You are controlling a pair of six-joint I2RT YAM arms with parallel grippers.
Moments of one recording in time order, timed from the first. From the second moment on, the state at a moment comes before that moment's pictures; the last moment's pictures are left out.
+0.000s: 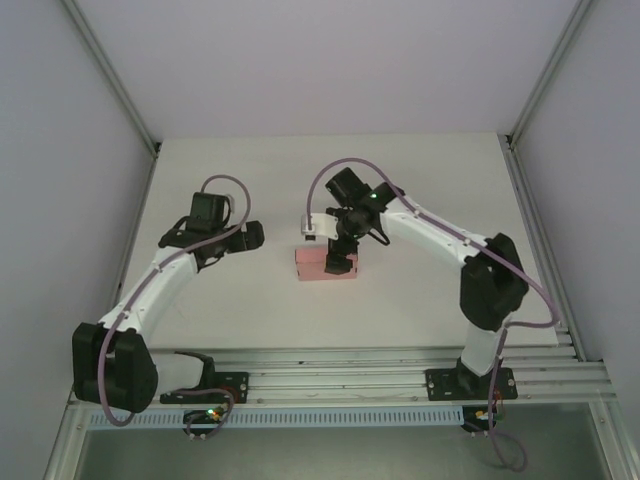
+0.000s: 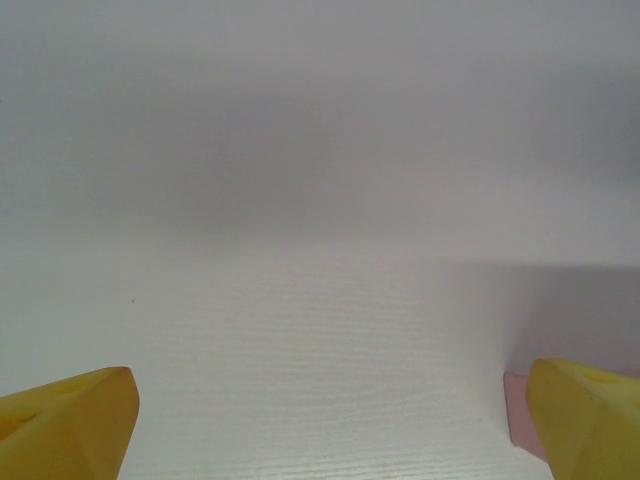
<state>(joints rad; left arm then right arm) -0.28 1.24 0.91 -0.57 0.03 -0.36 0.65 1.85 1.57 -0.90 -0.28 -0.83</state>
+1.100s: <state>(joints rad) -0.27 1.03 0.82 -0.58 -0.01 -0.36 0.72 2.17 1.85 -1.16 -0.08 -0.86</state>
